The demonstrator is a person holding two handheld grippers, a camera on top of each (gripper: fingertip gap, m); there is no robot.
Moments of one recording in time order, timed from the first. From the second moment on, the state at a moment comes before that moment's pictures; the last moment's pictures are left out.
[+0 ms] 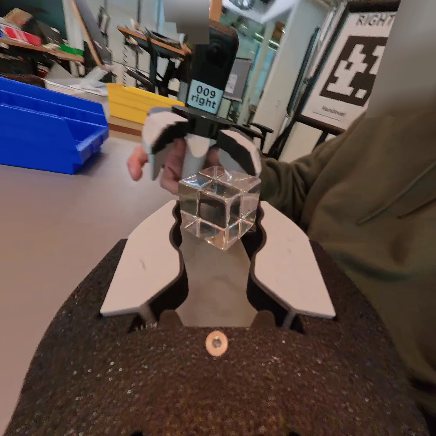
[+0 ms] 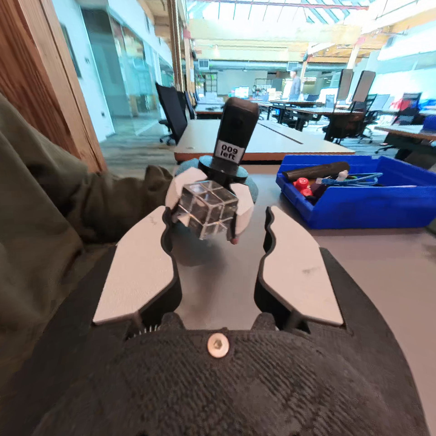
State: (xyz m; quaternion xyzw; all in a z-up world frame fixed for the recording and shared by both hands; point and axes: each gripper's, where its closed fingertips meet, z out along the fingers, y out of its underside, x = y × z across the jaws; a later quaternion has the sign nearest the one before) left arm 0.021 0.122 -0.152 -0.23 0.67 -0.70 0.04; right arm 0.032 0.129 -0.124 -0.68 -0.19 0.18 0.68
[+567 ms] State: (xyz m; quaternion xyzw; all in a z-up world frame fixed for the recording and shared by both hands) left arm 0.010 0.100 -0.152 -0.20 0.67 -0.72 -0.04; right arm 0.006 0.127 -0.145 -0.71 -0.28 0.21 0.61
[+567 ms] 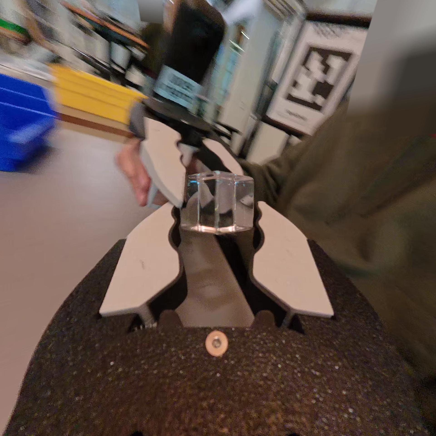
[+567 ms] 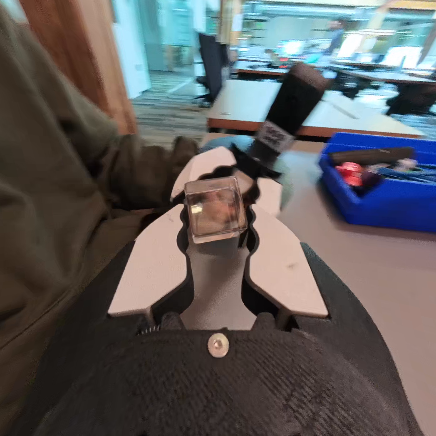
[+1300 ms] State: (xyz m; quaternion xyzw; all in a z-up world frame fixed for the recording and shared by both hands) left arm 0.083 0.153 -0.123 -0.22 0.61 -0.46 0.61; right arm 0.069 0.162 -0.123 -0.59 0.18 0.47 0.64
